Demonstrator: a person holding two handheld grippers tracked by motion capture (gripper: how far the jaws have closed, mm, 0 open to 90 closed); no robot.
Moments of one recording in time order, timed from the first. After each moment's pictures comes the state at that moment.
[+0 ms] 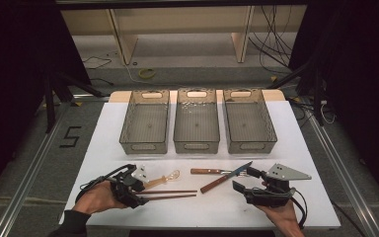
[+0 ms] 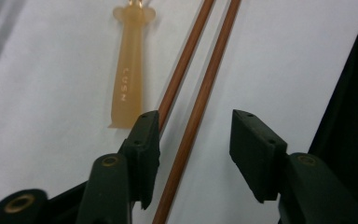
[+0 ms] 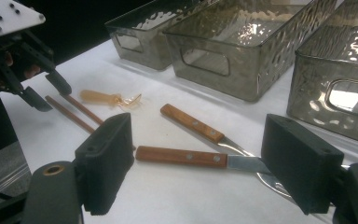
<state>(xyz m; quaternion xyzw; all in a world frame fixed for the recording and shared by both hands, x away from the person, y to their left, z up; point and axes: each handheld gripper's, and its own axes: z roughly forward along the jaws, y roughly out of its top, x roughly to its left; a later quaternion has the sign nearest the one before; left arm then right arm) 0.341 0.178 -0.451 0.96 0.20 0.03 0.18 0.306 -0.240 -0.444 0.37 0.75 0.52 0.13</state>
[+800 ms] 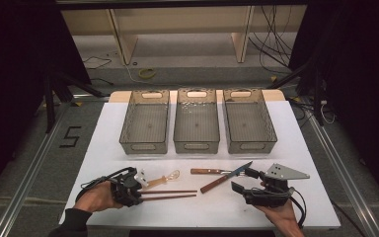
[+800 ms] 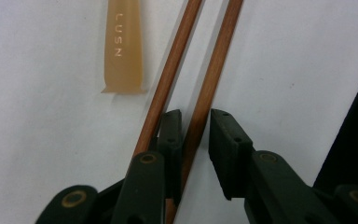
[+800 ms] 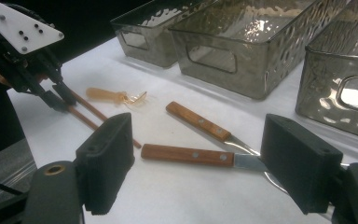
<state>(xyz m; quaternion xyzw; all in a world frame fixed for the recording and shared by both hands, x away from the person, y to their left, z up) 0.346 0.183 -0.465 0.97 0.19 0.02 0.13 0.307 -0.239 -0.445 0.37 0.76 0.53 0.12</state>
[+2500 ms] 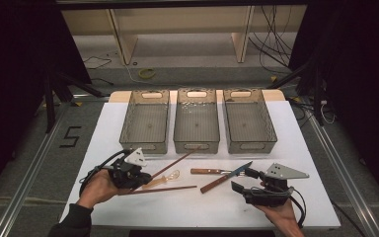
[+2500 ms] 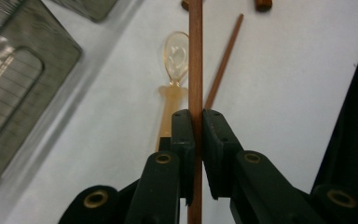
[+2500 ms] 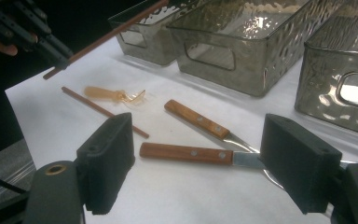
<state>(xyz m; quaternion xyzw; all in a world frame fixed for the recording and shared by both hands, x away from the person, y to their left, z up) 0.359 0.177 -0.406 0.93 0.24 0.08 0.28 0.308 -0.239 -0.446 0.37 0.76 0.52 0.11</state>
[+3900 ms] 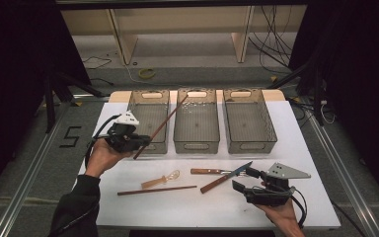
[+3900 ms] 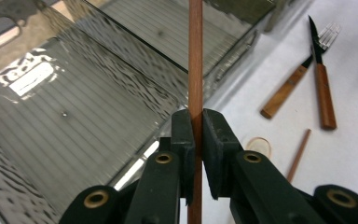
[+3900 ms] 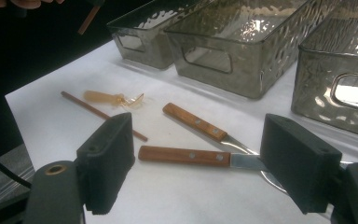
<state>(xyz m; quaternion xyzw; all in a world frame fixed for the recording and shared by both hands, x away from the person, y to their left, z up) 0.425 0.192 -0.369 0.86 0.32 0.12 0.37 0.308 -0.241 -0.446 0.38 0.75 0.53 0.12</state>
